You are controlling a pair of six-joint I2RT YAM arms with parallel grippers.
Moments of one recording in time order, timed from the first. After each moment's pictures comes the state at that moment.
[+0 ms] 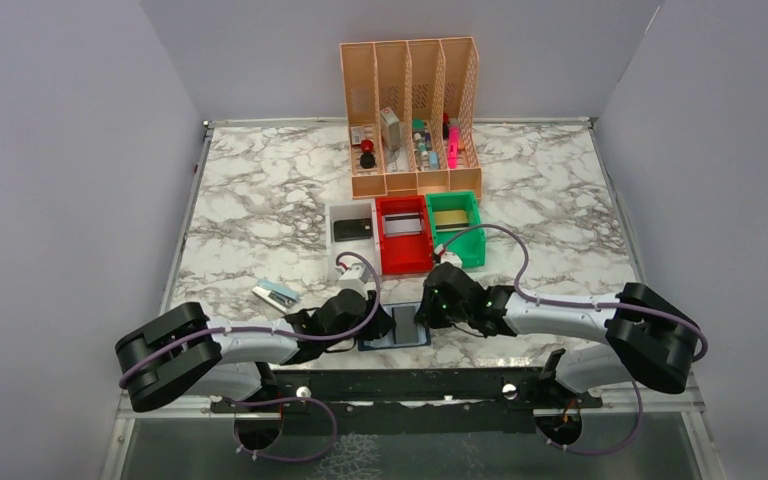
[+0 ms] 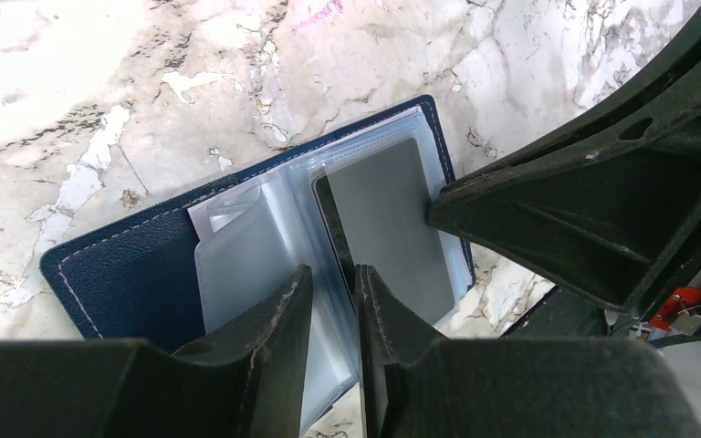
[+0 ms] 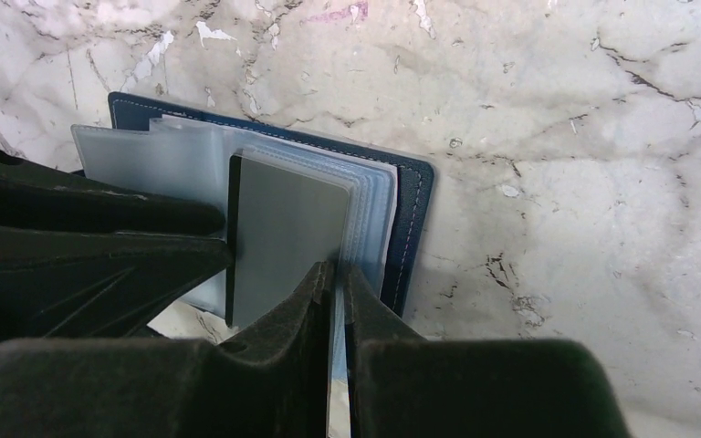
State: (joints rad) left arm -1.05 1.25 0.25 0.40 -0.14 -0.92; right arm 1.00 1.36 0.56 -0.06 0.10 0.84
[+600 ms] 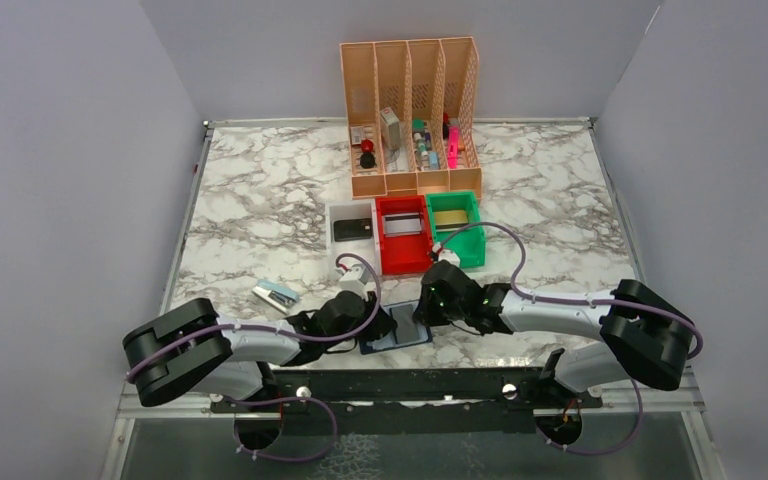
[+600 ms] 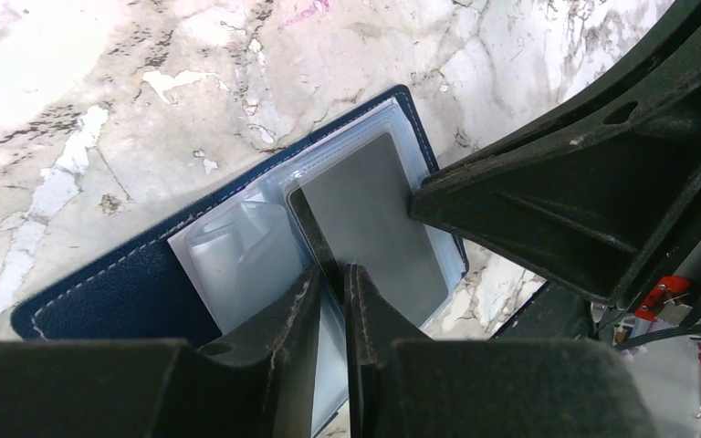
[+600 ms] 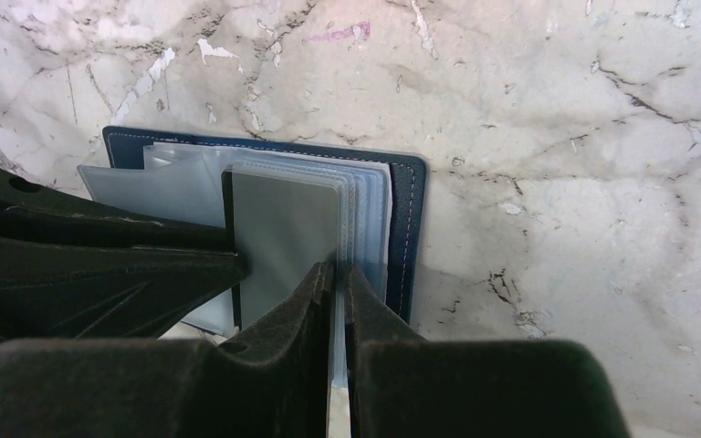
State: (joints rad) left arm -1.05 1.28 0.22 0.50 -0.11 -0.94; right arm 1.00 1.39 0.58 -0.06 0.10 0.84
